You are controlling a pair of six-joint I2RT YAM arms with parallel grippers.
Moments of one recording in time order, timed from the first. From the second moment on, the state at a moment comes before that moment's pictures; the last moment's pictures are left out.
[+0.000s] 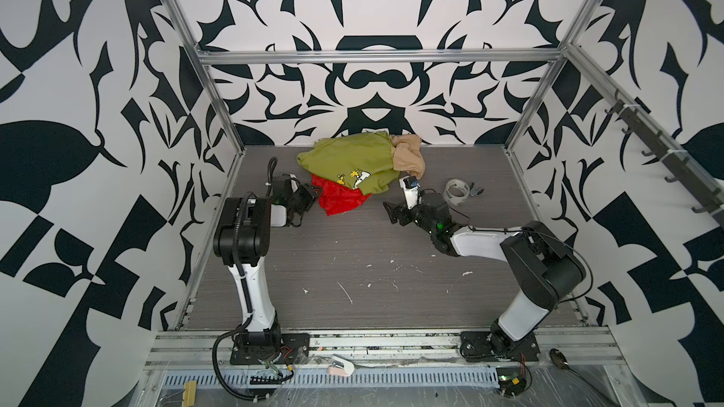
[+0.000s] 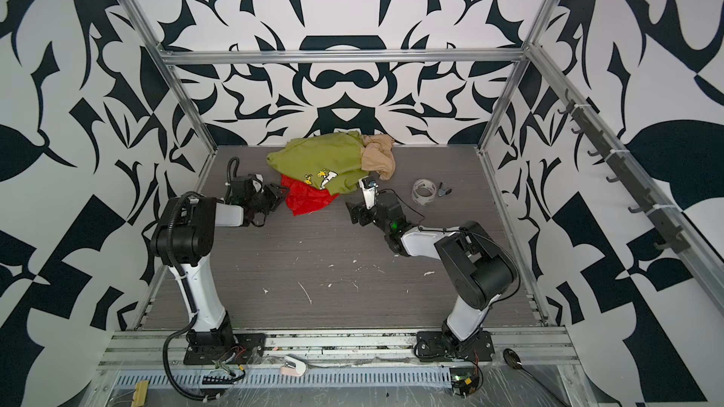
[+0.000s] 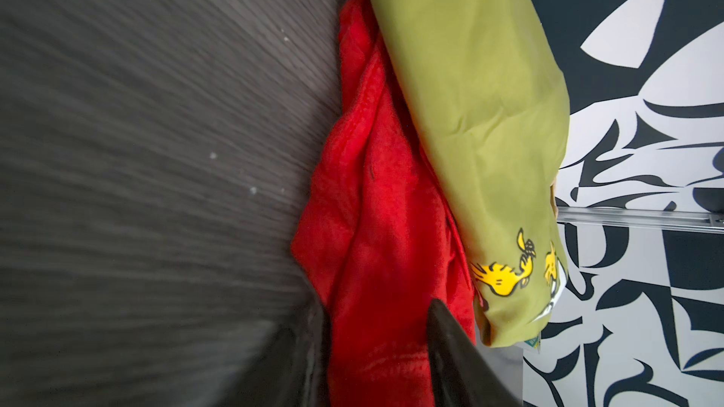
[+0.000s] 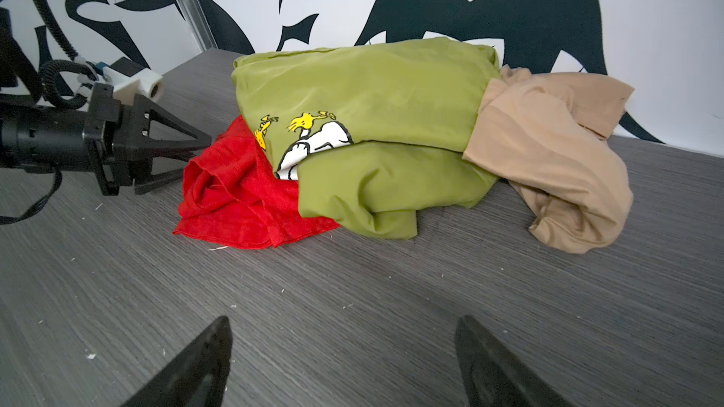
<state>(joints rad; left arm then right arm) -0.04 2.04 0.98 0.47 0.52 -0.90 0.55 1.69 0.75 0.61 -0.05 0.10</state>
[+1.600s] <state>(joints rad) -0.07 1.93 1.00 0.45 0.56 -0.95 0.56 1.61 0.73 0.54 -0.03 0.08</state>
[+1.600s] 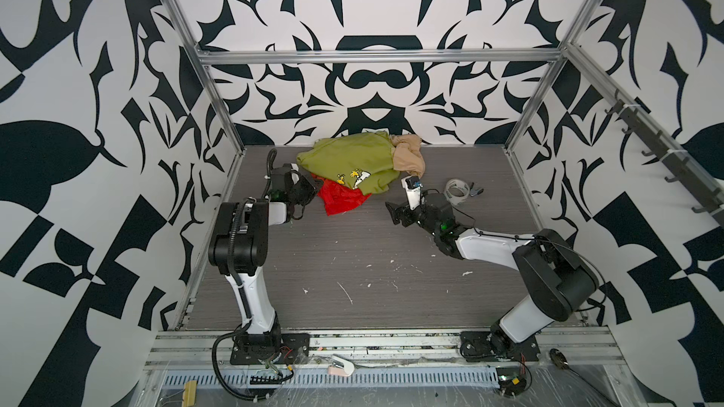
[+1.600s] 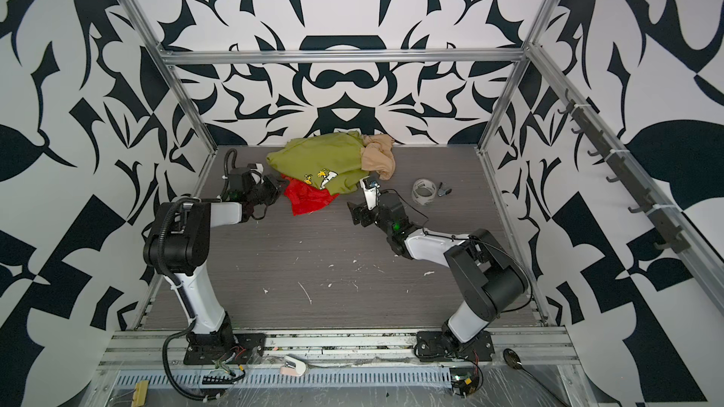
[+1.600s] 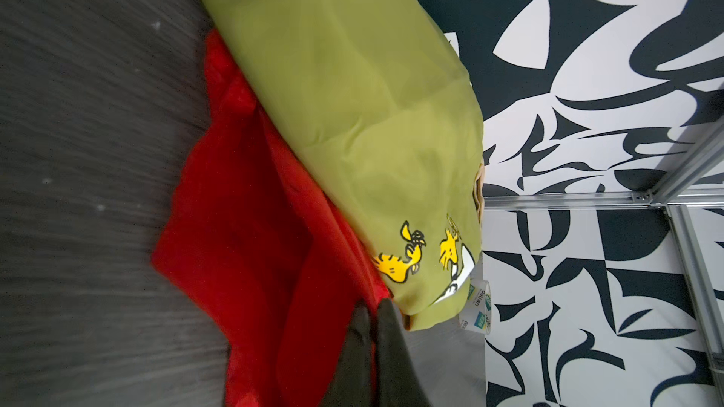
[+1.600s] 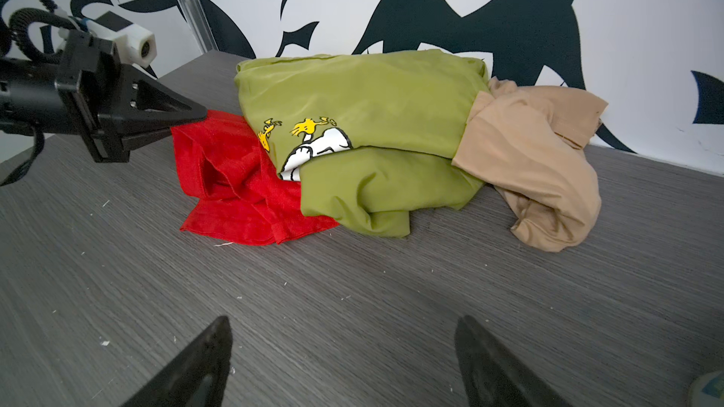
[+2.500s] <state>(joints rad) -0.09 1.80 1.10 0.38 0.60 -0.96 0.57 1.56 0.73 0.52 0.00 0.07</state>
